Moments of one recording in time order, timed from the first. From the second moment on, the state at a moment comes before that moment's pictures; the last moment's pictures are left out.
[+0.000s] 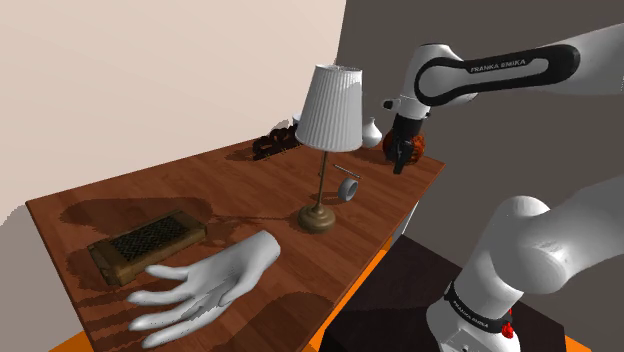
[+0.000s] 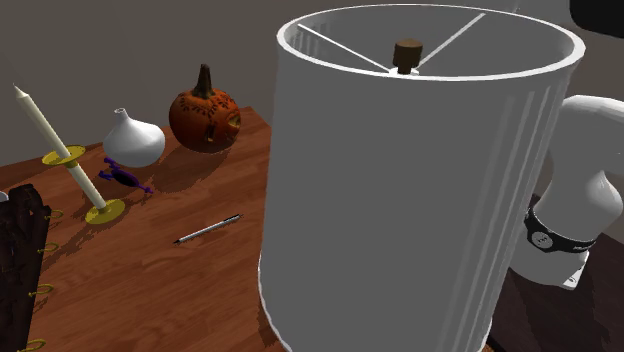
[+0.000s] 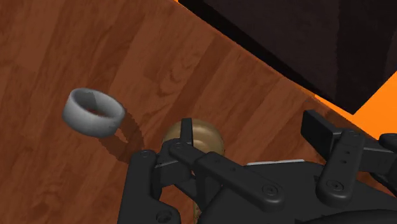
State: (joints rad) arm 0.06 -0.62 -0.40 -2.54 -0.20 1.91 -0.85
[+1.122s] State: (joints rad) arm 0.25 0.13 -0.76 -2.24 0.20 2.32 -1.88
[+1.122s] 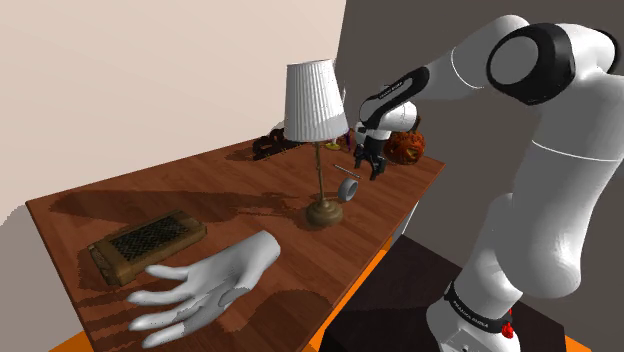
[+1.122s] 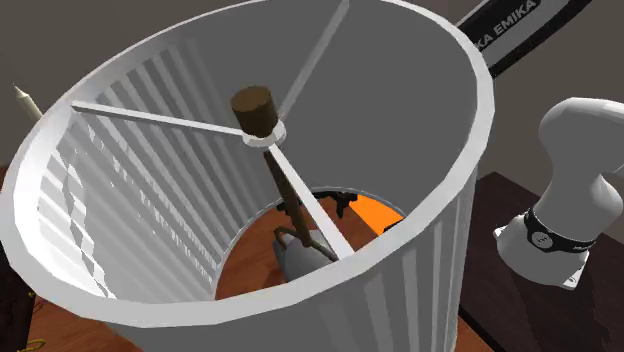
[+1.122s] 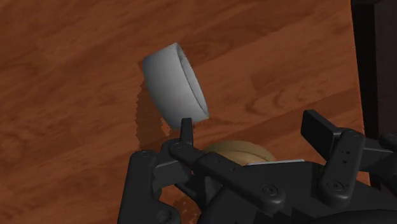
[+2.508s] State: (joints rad) arm 0.09 0.47 -0.59 -2.05 0.50 2.40 -2.27
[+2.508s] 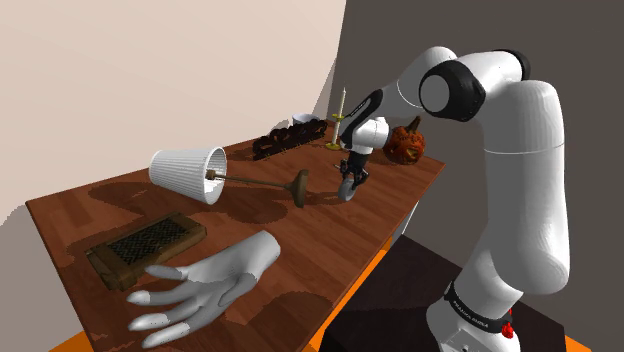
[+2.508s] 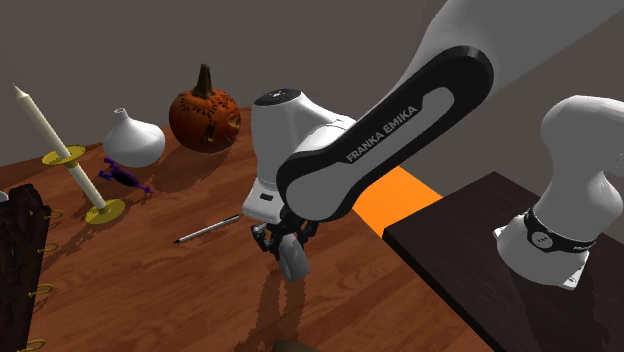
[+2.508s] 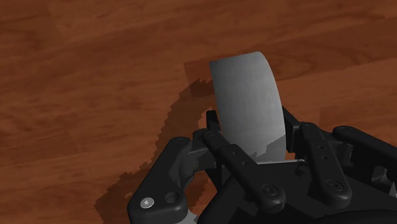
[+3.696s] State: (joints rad) arm 0.15 0.33 -0.67 -2.03 0.37 2.27 -2.18
